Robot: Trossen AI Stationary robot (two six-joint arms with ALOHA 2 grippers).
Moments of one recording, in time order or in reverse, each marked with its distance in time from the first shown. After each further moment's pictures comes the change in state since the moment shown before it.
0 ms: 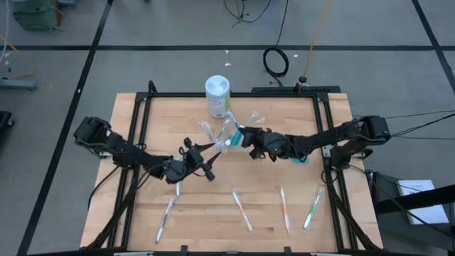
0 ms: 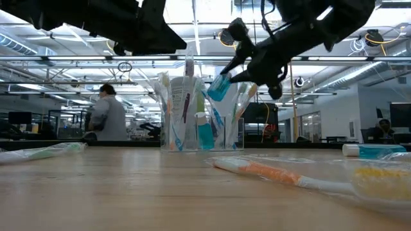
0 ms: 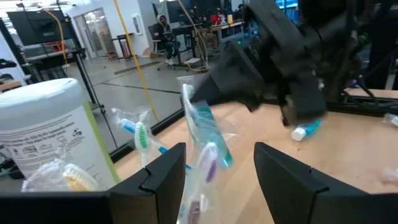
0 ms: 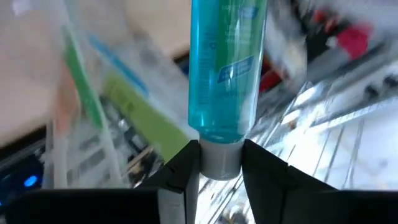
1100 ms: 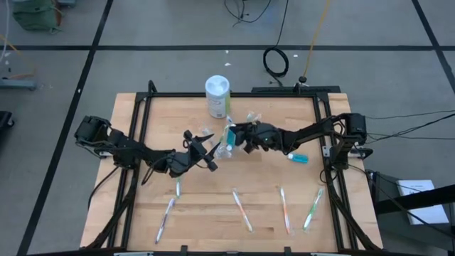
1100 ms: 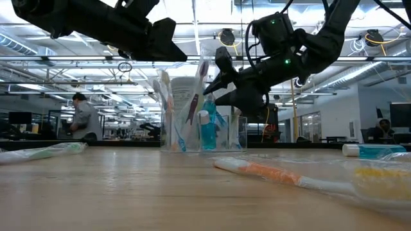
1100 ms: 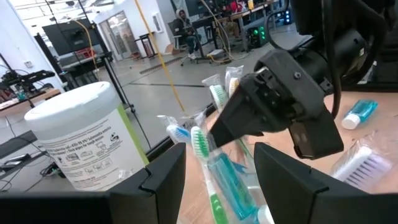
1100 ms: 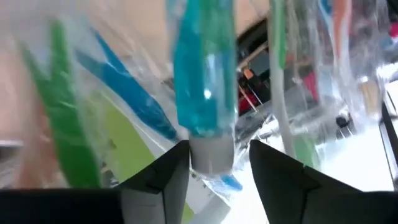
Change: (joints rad) left arm 0.097 0.000 0.000 -0.029 0.001 0.102; right arm -0.159 0.232 0.014 0.285 -0.295 -0.216
